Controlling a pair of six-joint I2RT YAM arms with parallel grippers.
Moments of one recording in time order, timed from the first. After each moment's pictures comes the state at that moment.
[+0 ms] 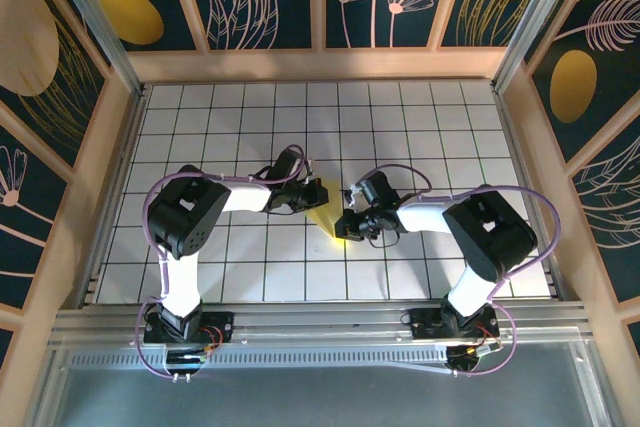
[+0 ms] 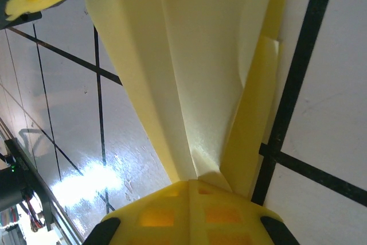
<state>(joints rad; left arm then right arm) -0.61 1.96 0.99 0.11 0.43 -0.82 0.63 1.67 0.68 -0.05 -0.58 0.64</state>
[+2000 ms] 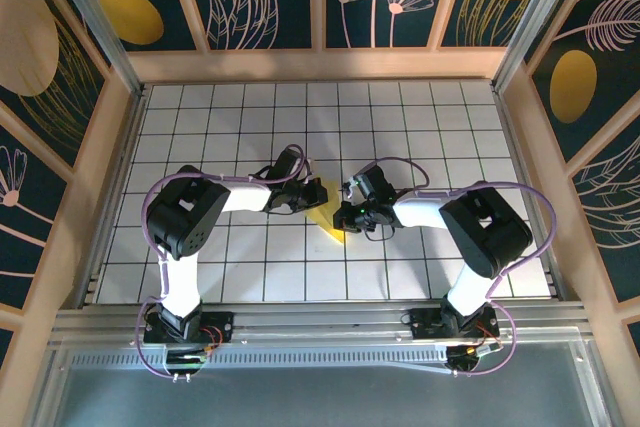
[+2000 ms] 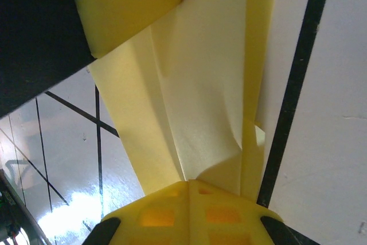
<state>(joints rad) -0.62 1.96 0.99 0.09 0.41 -0.82 0.64 1.70 0.74 -0.04 -0.48 0.65</state>
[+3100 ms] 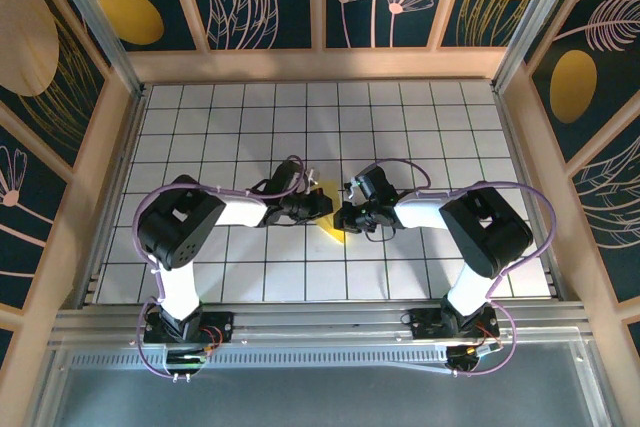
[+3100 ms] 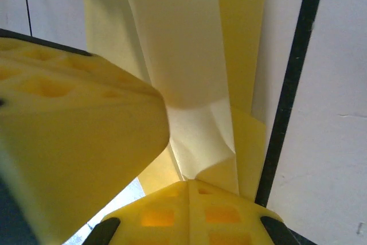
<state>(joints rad) -0.67 1.88 0.84 0.28 0.50 -0.91 0.63 1.70 0.72 -0.01 -0.49 0.66</state>
